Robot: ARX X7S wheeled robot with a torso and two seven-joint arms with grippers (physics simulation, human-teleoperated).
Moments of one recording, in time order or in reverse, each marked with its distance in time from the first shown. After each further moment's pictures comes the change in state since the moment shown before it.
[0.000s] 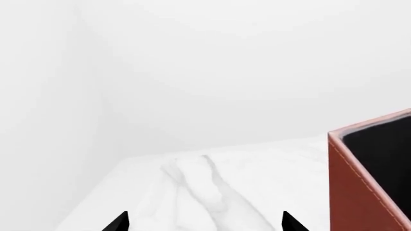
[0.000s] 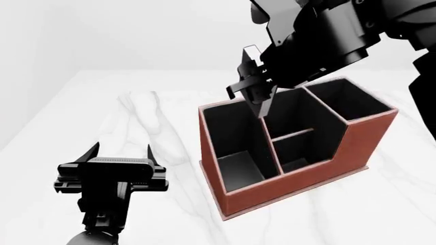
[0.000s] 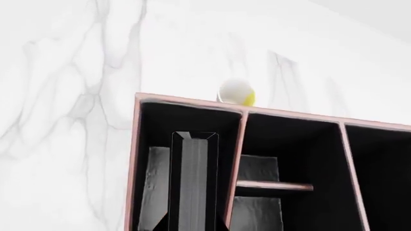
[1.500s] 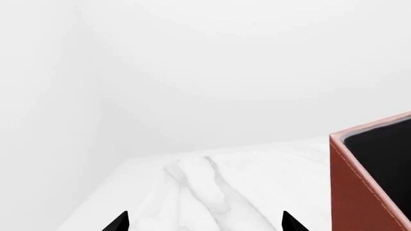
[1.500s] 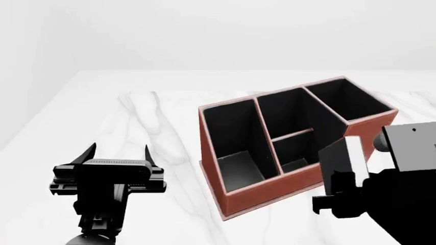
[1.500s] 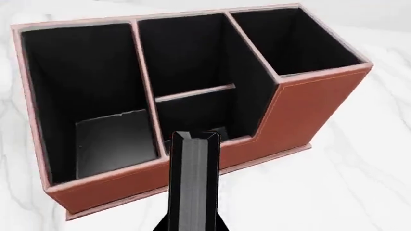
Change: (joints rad) left arm 0.020 0.010 -0.023 0.035 0.019 -0.016 0.018; right arm -1.019 0.890 0.511 -1.329 0.142 -0.677 0.438
